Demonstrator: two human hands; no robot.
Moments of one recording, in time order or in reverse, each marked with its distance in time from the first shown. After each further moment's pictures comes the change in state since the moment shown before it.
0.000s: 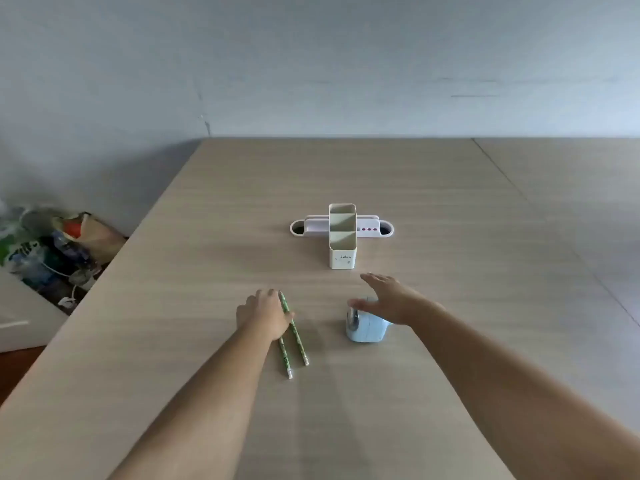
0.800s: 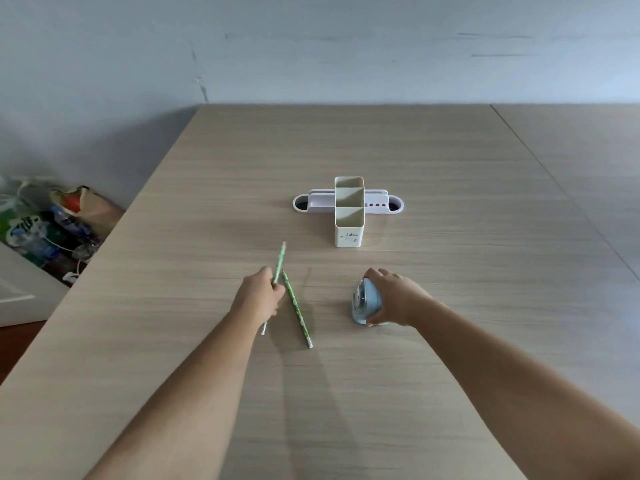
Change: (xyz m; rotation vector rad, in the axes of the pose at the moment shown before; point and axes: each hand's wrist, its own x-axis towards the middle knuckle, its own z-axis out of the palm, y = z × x) left_hand 0.018 -0.019 0.016 -0.593 0.047 -0.035; right_hand 0.013 0.017 0.033 -0.177 0.020 -0.068
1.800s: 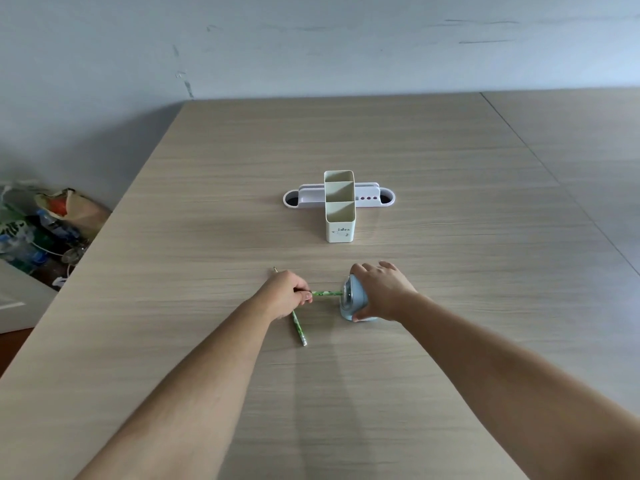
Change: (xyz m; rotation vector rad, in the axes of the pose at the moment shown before) left_hand -0.001 0.031 0.019 0.164 -0.342 0.269; right_hand 0.010 -0.006 0.007 -0.195 0.034 -0.085
